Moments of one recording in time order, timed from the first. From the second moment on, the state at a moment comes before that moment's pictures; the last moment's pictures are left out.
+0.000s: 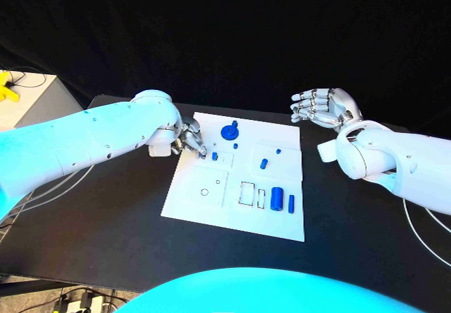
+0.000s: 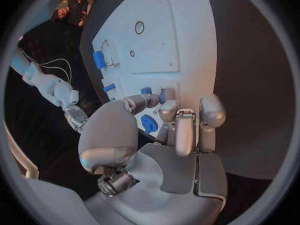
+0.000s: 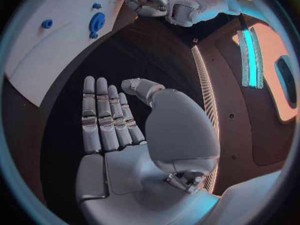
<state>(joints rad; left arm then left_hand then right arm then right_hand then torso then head) 1.30 -0.61 -0.06 1.19 -1.08 0.38 -0.49 0.97 -0.12 0.81 0.11 0.48 0.82 0.09 0.84 0.56 1.24 -0.01 1.28 0.93 1.47 -0.06 1.52 1.31 0.13 1.23 0.05 1.34 1.04 1.23 -0.79 -0.13 1.35 -0.38 -0.53 0.38 1.27 -0.18 0.58 -0.07 0.56 0.79 0.20 0.35 0.15 0.99 0.16 0.26 0.06 1.11 0.10 0.13 0.41 0.17 1.03 0.19 0.13 0.40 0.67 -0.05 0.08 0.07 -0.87</state>
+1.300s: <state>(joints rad) 1.35 -0.51 -0.06 1.02 -1.06 0.61 -0.48 0.96 -0.13 0.80 0.10 0.51 0.84 0.08 0.82 0.57 1.25 -0.01 1.29 0.96 1.46 -0.06 1.53 1.31 0.13 1.24 0.04 1.35 1.06 1.23 -0.78 -0.13 1.35 -0.39 -0.52 0.38 1.27 -0.18 0.58 -0.08 0.56 0.79 0.20 0.35 0.14 0.99 0.16 0.26 0.06 1.11 0.10 0.13 0.41 0.17 1.03 0.19 0.13 0.40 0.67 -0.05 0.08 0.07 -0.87</state>
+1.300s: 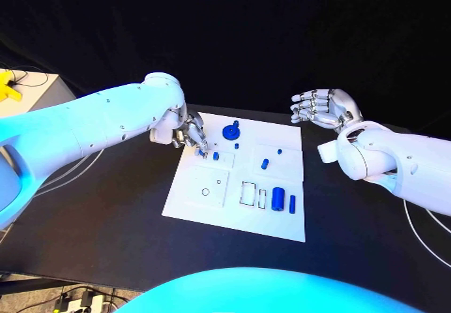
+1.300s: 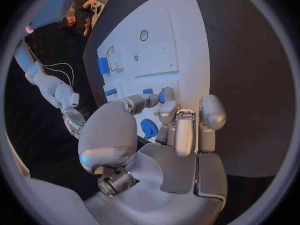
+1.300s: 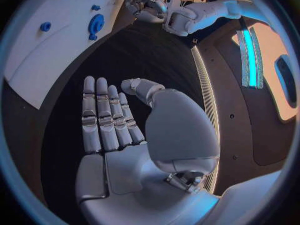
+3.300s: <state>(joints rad) 1.35 -0.48 -0.07 0.99 -1.14 0.64 -0.43 0.96 -0.13 0.79 0.09 0.51 0.85 0.08 0.82 0.57 1.25 -0.01 1.29 0.96 1.46 -0.06 1.53 1.31 0.13 1.24 0.04 1.35 1.06 1.23 -0.78 -0.13 1.34 -0.39 -0.52 0.38 1.27 -0.18 0.58 -0.08 0.56 0.79 0.20 0.34 0.14 0.99 0.17 0.26 0.06 1.11 0.11 0.12 0.41 0.17 1.02 0.20 0.13 0.40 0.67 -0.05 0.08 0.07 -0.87</state>
